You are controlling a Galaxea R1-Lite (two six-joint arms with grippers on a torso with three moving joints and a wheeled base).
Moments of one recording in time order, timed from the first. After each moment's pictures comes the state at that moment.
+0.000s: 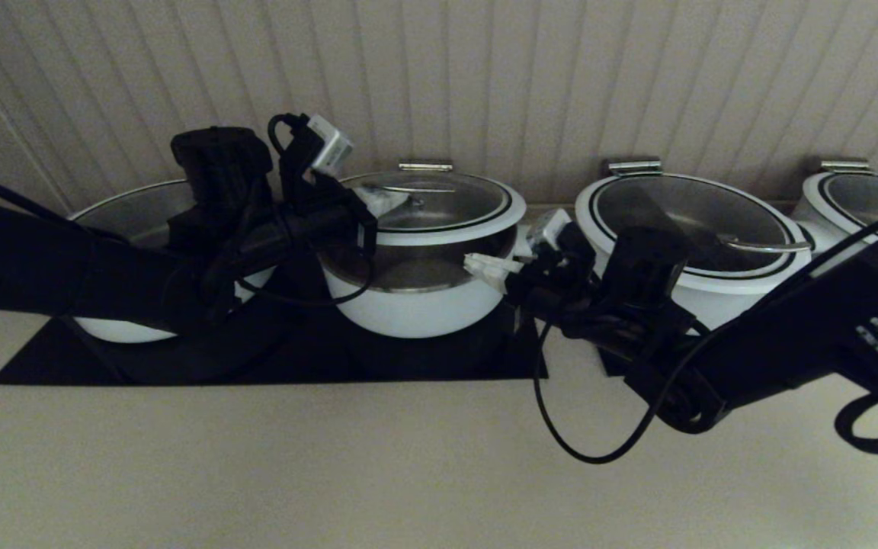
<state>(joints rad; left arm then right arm) -0.32 1.95 -1.23 -0.80 -0.49 0.26 0.53 2.14 -1.07 -1.23 0.42 -0.25</state>
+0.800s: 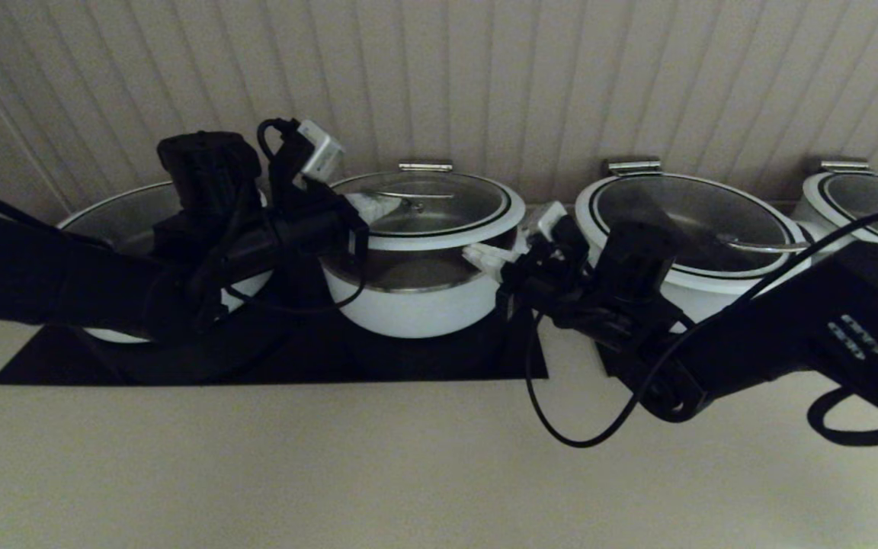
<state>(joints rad) -0.30 1.92 -1.17 -0.80 -0.49 0.26 0.53 2.18 -1.14 -1.24 0.39 -0.24</state>
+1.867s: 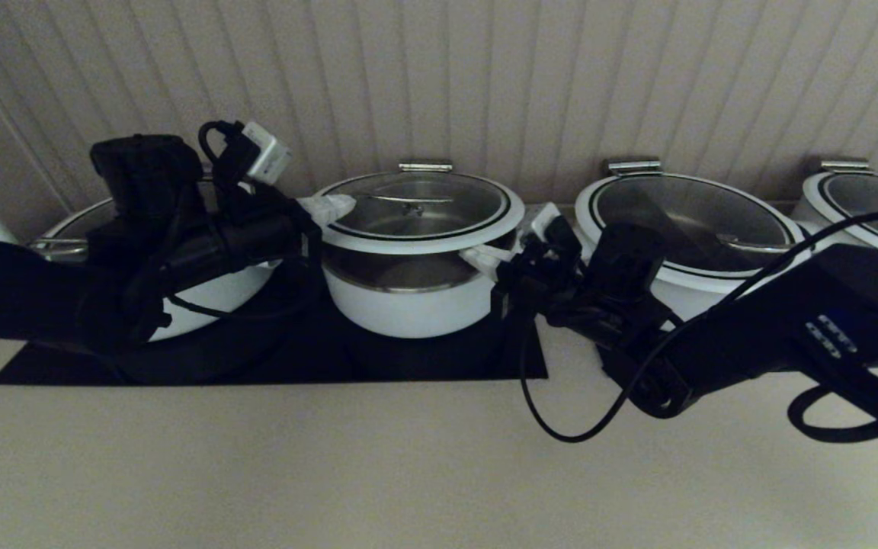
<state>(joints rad) -0.20 1.84 -1.06 -0.79 -0.49 0.27 0.53 2.21 -1.17 -1.25 0.39 -0.24</state>
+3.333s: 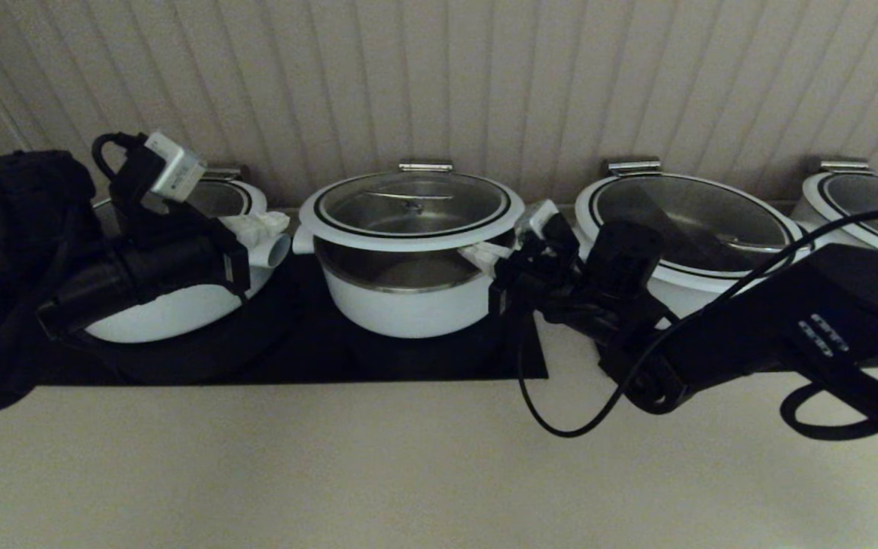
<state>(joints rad) -0.08 1.64 -0.84 -0.77 -0.49 0.27 0.52 2.22 -1.20 -1.25 0.39 -0.24</state>
